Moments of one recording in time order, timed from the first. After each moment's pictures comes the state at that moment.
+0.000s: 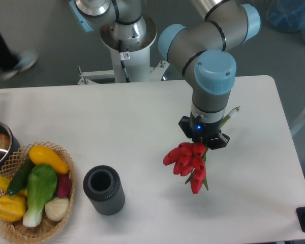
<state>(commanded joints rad) 2.55 -1.93 -1.46 -1.22 1.56 1.12</state>
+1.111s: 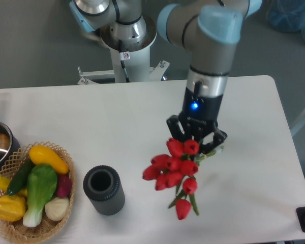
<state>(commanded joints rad) 2.58 -1.77 -1.51 -0.90 0.93 0.99</state>
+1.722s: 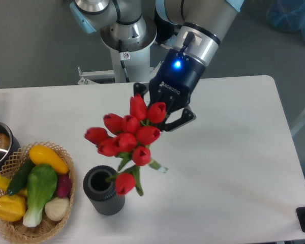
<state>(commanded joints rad) 2.59 -1.76 -1.51 -0.88 0.57 0.89</state>
